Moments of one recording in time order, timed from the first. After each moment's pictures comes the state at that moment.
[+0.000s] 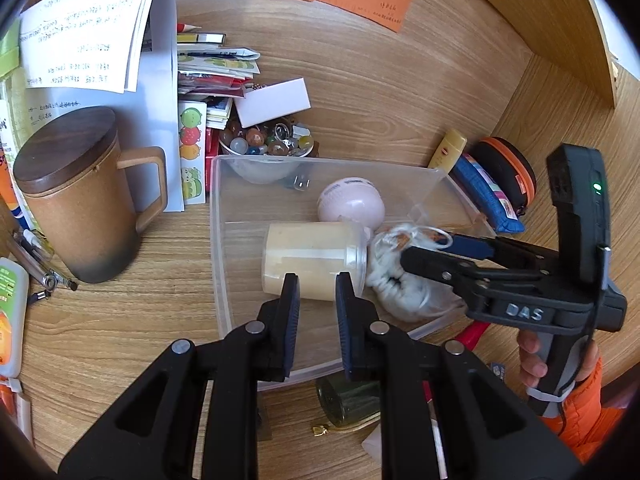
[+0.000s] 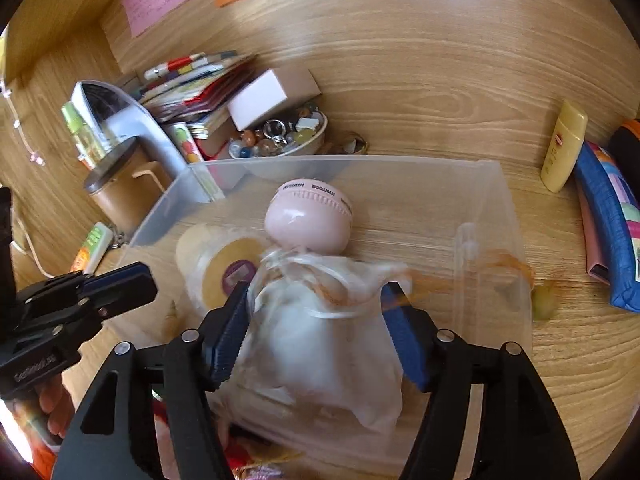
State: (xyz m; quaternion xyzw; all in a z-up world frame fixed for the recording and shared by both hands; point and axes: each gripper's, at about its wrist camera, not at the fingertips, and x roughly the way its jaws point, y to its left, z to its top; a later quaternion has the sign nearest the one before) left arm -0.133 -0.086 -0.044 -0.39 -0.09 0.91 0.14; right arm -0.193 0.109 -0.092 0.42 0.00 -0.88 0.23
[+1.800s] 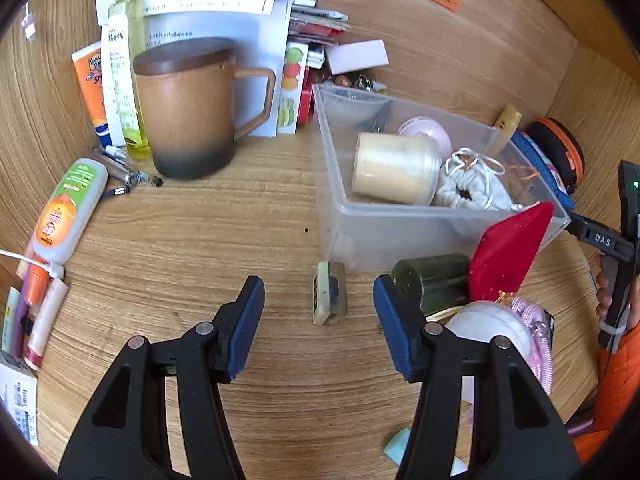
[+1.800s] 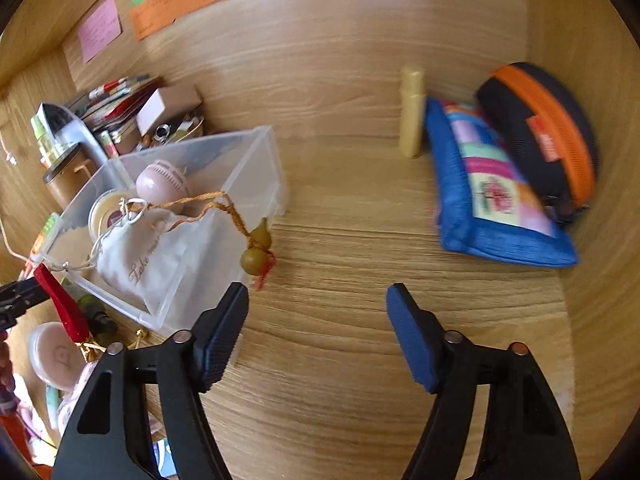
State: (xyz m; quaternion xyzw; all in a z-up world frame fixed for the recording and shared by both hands) left arm -0.069 -0.105 -0.068 -0.42 -0.08 0.90 0.02; right arm -0.175 0.238 -0.106 0.42 0.01 -0.89 0.16
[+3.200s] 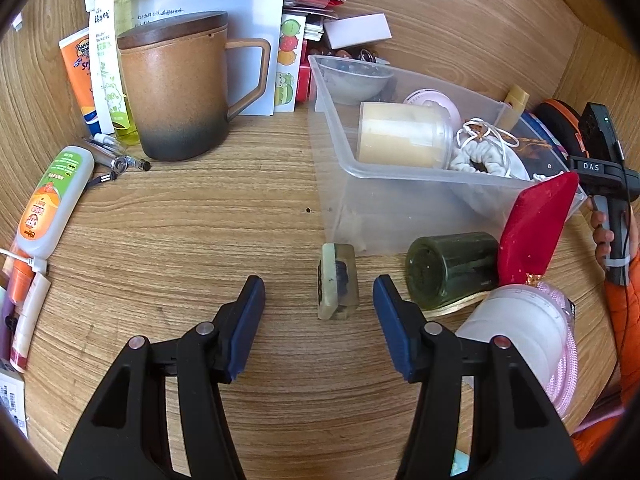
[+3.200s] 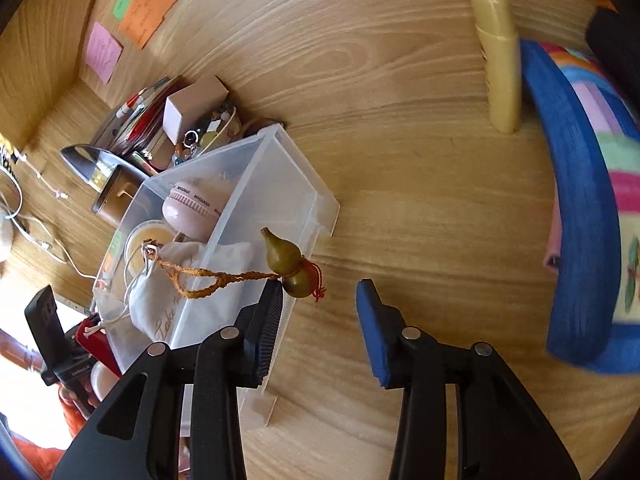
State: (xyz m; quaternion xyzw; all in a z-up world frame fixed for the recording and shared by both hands) left arm -0.076 -0.103 -0.093 -0.44 -0.07 0.90 0.02; right arm -0.260 0.240 -0.129 0.48 -0.09 -0.82 0.32
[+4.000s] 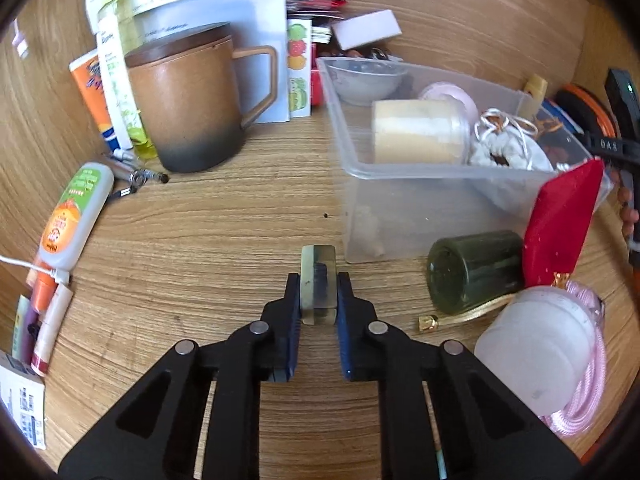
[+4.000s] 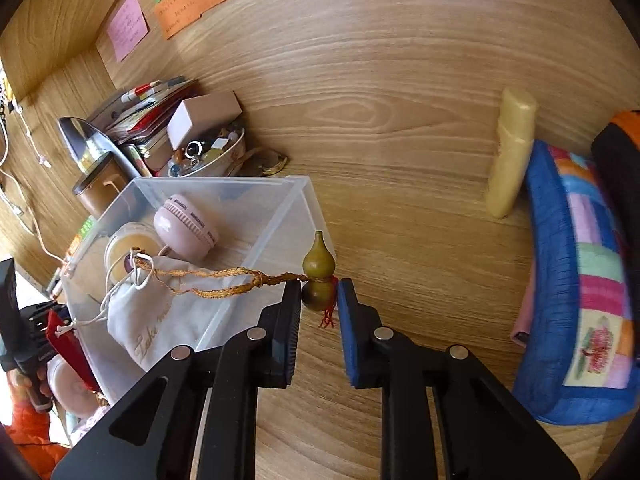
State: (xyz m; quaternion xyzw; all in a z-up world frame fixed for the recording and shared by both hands) left arm -0.078 -0.097 -0.099 -0.43 -0.03 0.90 -0.02; right arm -0.255 0.225 -0.101 0.41 0.01 -0.87 0.28
